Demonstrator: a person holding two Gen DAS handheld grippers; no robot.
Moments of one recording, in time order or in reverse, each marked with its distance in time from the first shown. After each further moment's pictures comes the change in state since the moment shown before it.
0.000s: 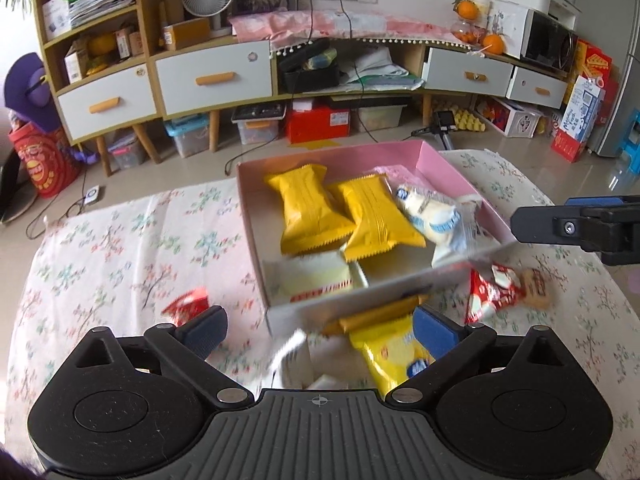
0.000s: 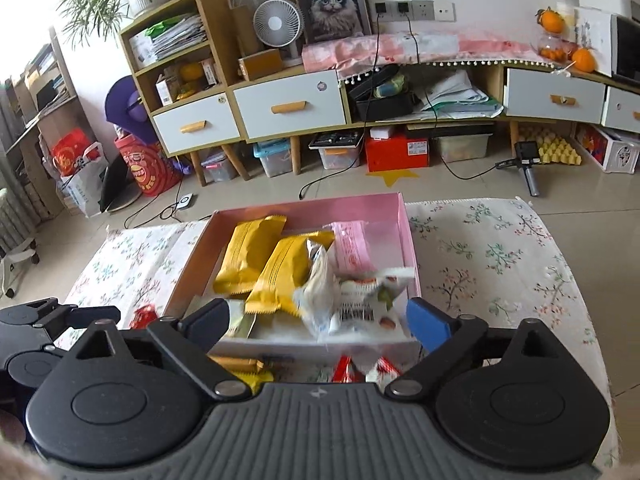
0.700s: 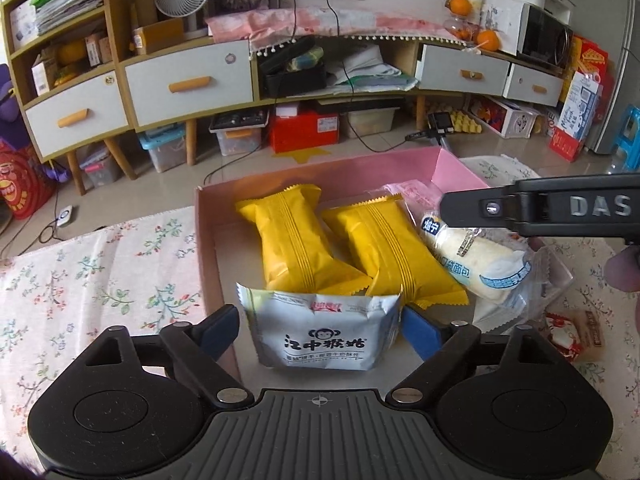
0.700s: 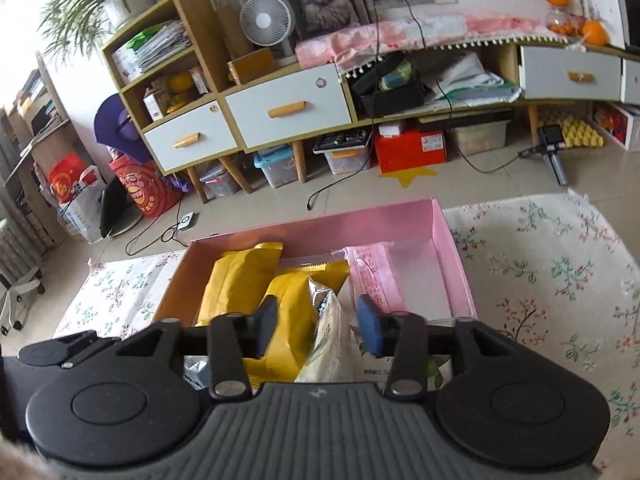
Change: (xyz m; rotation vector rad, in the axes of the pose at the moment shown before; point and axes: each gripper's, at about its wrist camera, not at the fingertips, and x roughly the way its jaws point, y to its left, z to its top) left arm 0.086 0.004 0.035 0.036 -0.032 -0.035; right arm 0.067 -0.002 0.020 0.063 -0.036 0.043
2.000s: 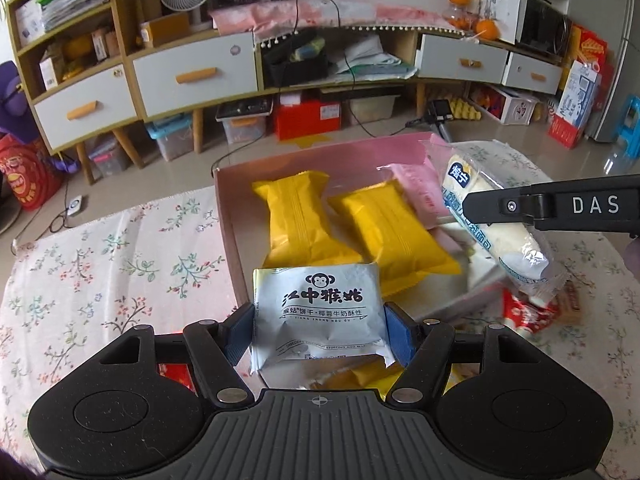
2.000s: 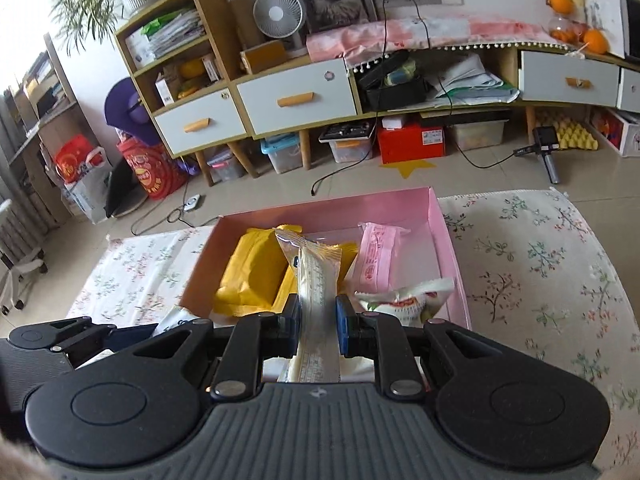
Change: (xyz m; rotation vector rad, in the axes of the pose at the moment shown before) left arm -0.028 0.003 -0.013 0.013 0.037 0.010; right arm -0.014 0.006 -0.010 -0.024 0.043 -0.009
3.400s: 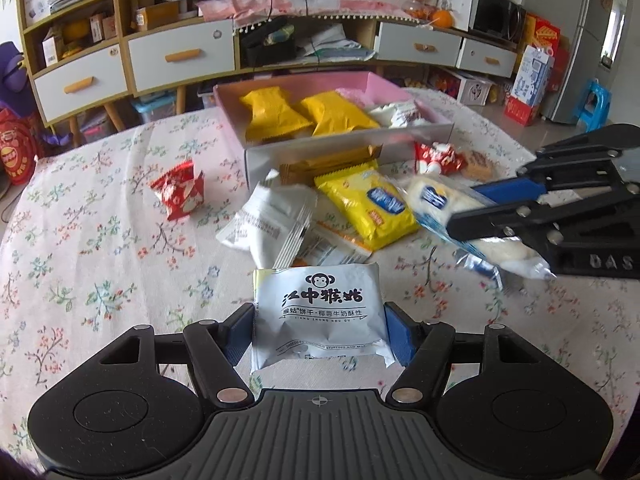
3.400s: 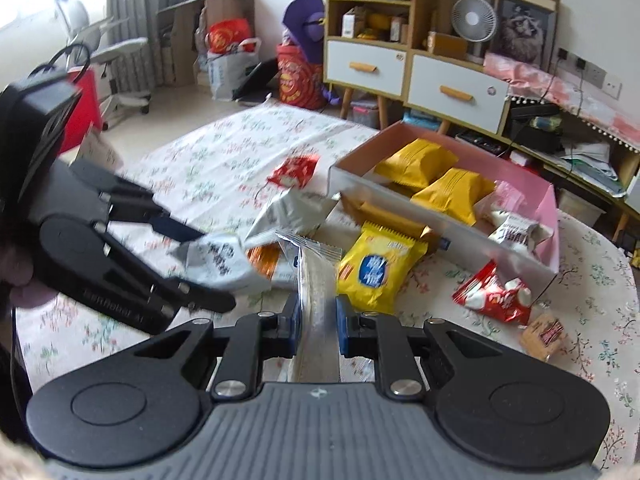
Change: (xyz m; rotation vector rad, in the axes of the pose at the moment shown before) left arm -0.099 -0.007 -0.131 0.023 0.001 -0.095; right arm -0.081 0.061 -0.116 -0.523 0.038 0.188
